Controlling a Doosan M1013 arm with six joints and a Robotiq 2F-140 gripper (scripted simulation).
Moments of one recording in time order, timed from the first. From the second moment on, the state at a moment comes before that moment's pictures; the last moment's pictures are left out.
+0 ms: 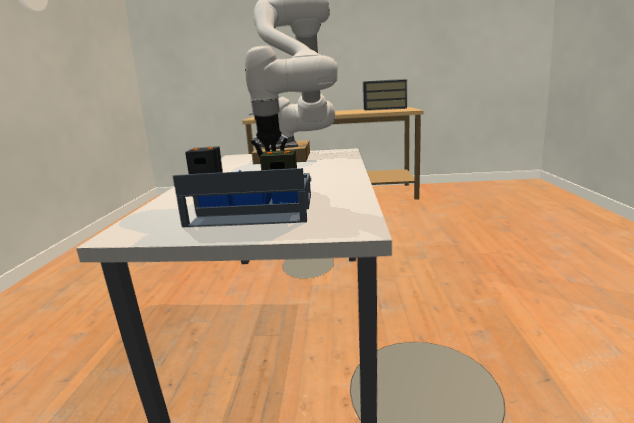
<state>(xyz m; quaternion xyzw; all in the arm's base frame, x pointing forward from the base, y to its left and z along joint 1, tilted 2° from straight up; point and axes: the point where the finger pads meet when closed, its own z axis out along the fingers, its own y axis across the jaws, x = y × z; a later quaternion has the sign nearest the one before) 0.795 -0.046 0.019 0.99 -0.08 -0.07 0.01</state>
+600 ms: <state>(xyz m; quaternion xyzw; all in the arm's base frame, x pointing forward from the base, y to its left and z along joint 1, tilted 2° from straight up) 0.804 -0.048 0.018 1.00 -0.08 -0.06 0.01</state>
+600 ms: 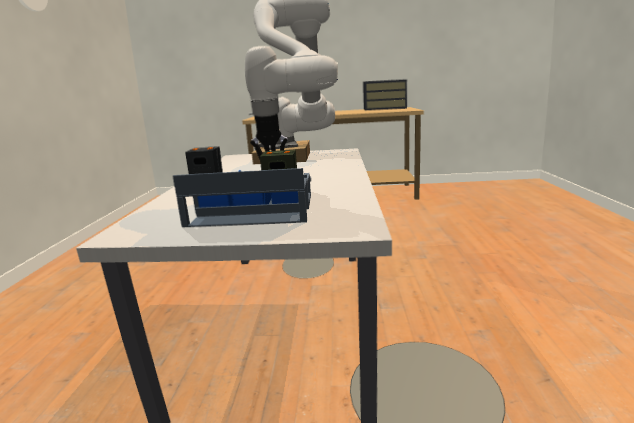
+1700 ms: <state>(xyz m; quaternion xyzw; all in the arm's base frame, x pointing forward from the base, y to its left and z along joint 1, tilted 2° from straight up) 0.810 -0.049 0.018 1.00 -0.08 -0.06 0.01</state>
